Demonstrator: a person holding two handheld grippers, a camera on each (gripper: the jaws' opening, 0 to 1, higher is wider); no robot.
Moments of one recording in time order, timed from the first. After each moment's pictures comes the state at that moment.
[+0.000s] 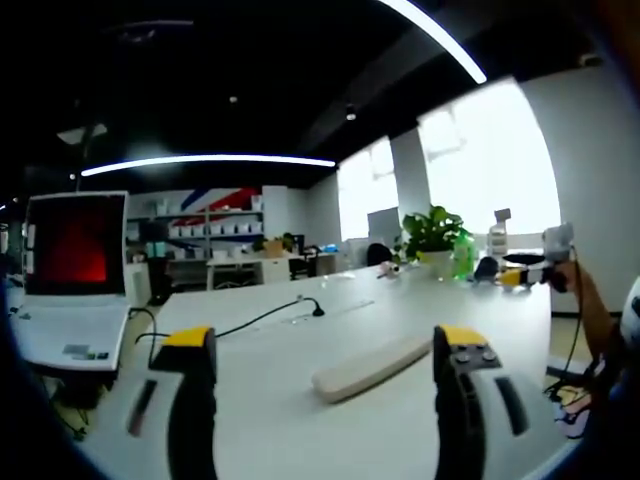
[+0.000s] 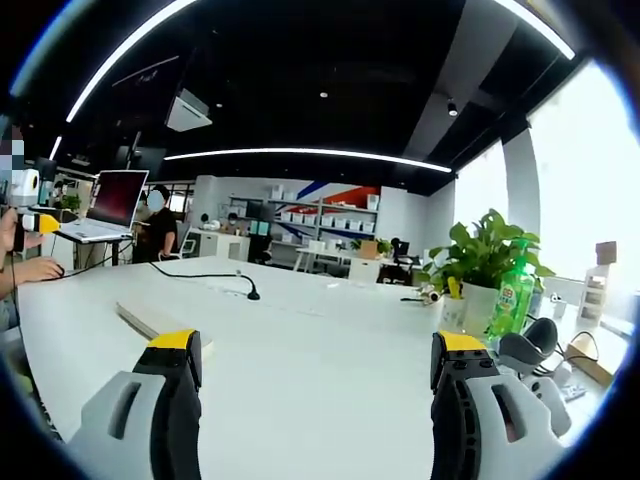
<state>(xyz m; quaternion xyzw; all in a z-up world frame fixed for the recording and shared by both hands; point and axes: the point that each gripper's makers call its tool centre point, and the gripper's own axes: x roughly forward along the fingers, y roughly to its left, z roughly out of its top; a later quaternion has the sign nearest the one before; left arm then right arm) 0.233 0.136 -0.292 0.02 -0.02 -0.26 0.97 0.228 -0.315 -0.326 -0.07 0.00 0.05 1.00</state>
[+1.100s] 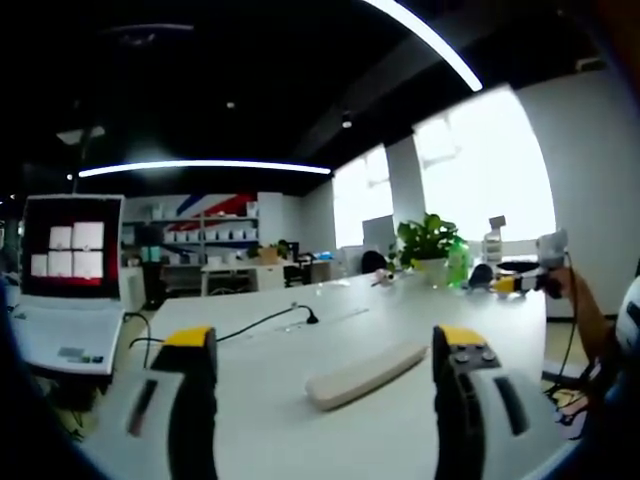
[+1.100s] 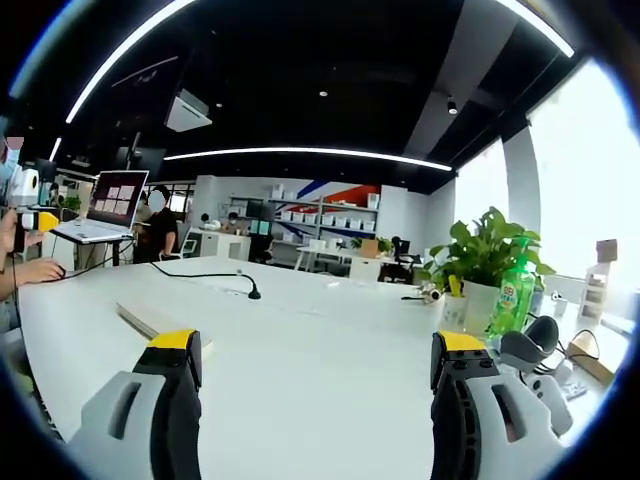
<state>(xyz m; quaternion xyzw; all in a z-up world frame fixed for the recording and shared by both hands) 0.230 0.134 -0.286 0.01 -0.04 -0.27 0.96 0.226 -0.314 -0.328 -0.07 0.01 0.05 1.00</state>
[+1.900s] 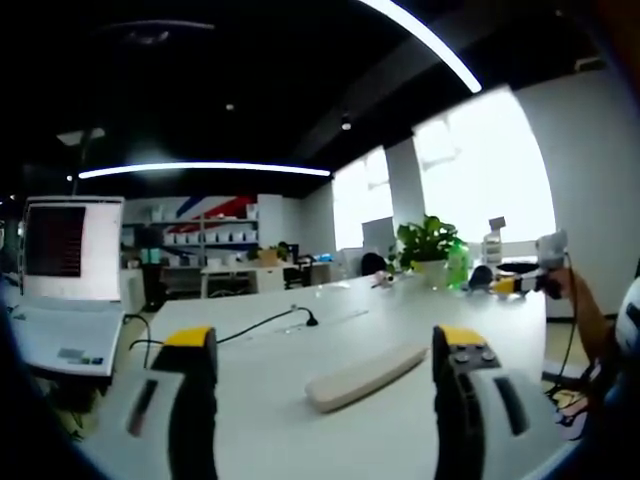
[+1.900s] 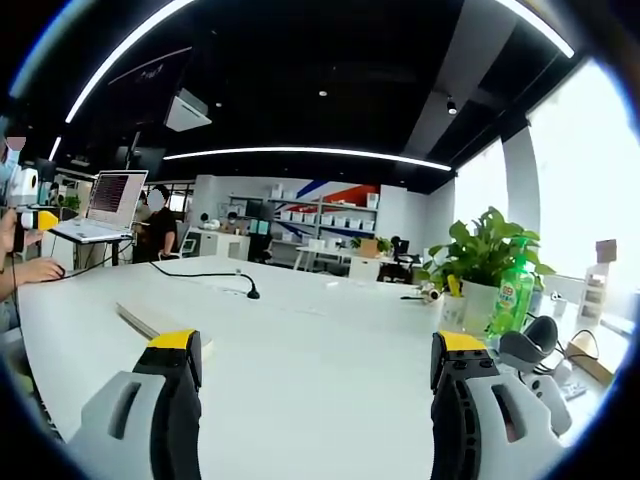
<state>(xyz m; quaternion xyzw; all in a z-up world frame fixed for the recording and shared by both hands) 0.229 0.132 -0.284 0.01 -0.04 -0.27 0.96 0.226 -0.315 -0.327 -0.07 0.01 0.05 1.00</state>
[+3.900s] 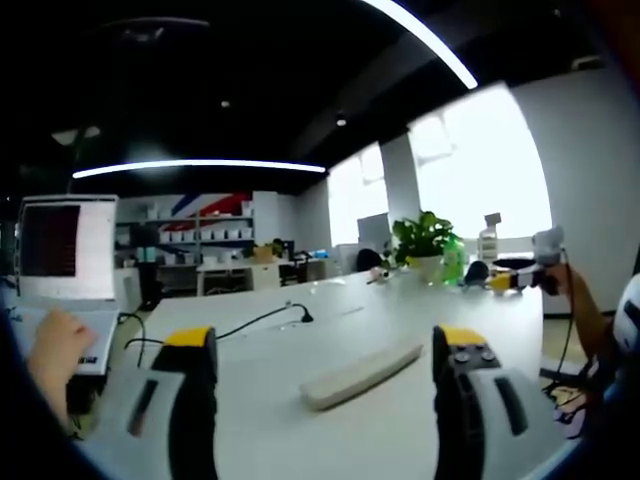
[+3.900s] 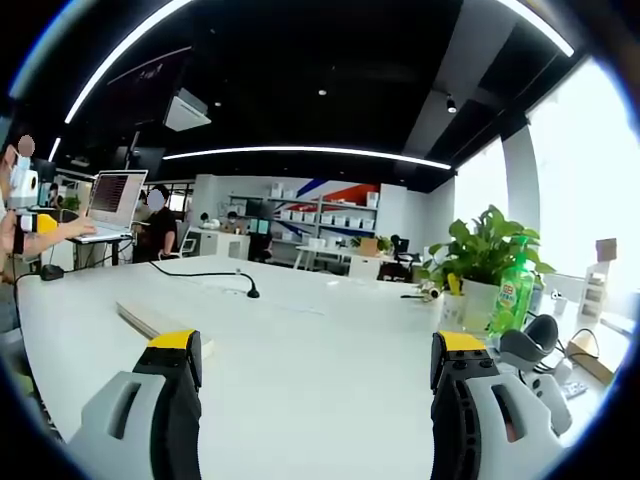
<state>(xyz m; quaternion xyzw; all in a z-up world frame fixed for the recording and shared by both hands) 0.229 0.127 -0.289 0.02 -0.03 -0.28 0.96 0.226 -0.315 -0.329 -0.07 0.01 0.05 1.00</state>
